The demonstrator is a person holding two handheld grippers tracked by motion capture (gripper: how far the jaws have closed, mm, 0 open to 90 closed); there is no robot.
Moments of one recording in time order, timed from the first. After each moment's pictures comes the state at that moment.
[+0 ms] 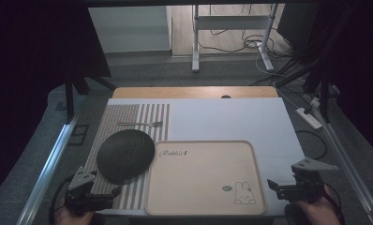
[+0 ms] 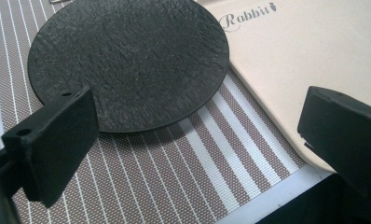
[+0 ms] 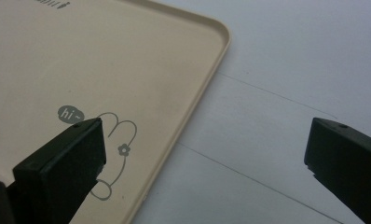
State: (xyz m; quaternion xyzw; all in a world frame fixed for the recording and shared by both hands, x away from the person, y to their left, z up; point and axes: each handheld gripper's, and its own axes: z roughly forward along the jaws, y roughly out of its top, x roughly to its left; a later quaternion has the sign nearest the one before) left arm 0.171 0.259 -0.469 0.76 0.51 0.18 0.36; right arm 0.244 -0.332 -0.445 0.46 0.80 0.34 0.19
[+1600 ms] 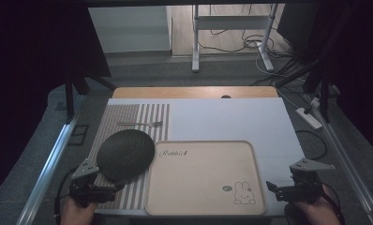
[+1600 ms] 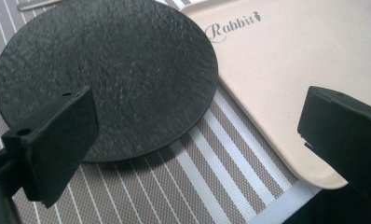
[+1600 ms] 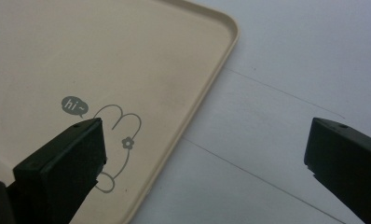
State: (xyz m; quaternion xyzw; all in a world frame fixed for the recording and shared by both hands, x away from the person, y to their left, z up) left arm 0.198 0.259 -0.468 0.77 0.49 0.15 0.38; right arm 0.244 -0.329 -0.446 0.44 0.81 0.33 0.19
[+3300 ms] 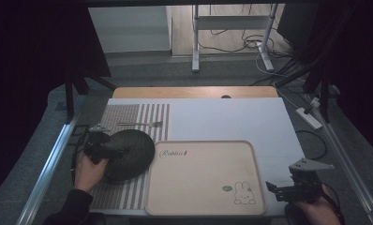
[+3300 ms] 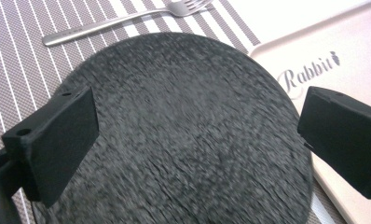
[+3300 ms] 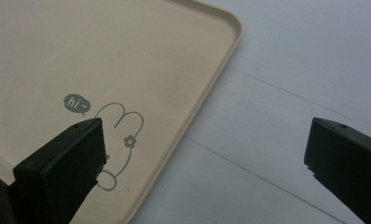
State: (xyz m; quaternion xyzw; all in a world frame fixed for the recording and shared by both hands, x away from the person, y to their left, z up) left arm 0.323 0.275 -0.474 0.77 0.52 0.12 0.34; right arm 0.244 -0.329 -0.447 0.44 0.82 0.33 0.18
